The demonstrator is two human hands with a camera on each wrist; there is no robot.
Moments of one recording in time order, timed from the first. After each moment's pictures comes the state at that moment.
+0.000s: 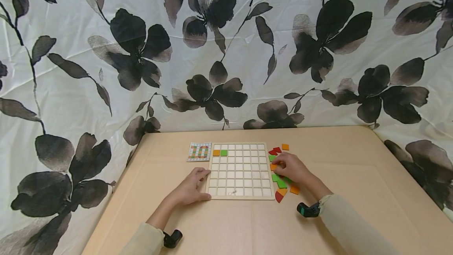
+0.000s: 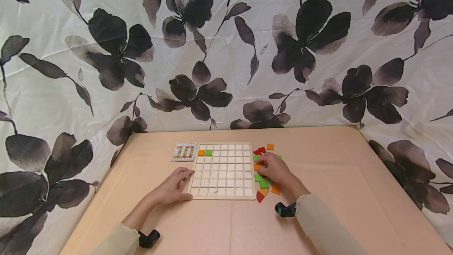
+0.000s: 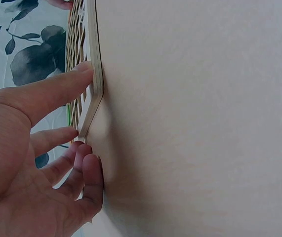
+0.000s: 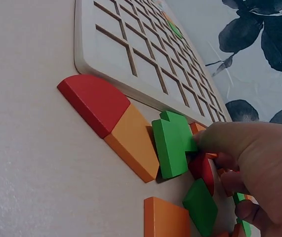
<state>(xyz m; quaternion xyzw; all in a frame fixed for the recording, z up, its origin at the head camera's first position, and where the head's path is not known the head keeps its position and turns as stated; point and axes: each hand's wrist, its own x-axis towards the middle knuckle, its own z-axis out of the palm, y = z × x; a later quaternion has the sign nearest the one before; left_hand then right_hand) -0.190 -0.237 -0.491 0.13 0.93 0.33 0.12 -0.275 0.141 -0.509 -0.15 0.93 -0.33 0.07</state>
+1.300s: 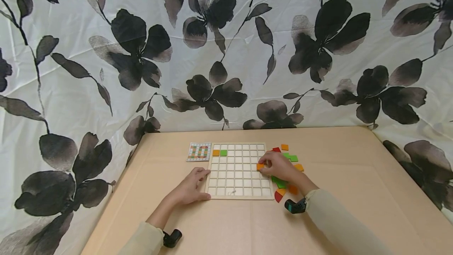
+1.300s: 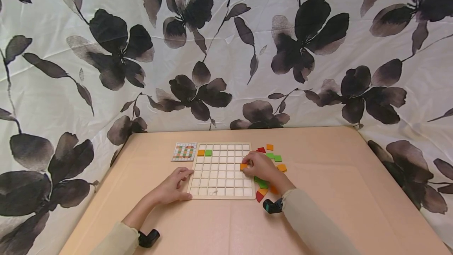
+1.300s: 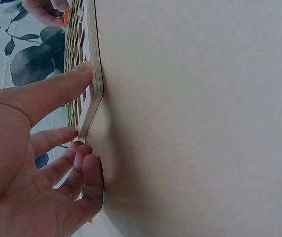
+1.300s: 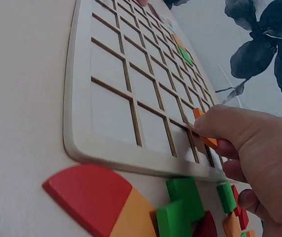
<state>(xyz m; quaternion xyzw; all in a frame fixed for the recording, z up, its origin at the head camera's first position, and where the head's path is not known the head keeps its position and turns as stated) -0.188 -0.236 -0.490 0.13 0.93 0.33 0.12 -0.279 0.103 -0.503 -0.22 0.92 -0.31 0.06</state>
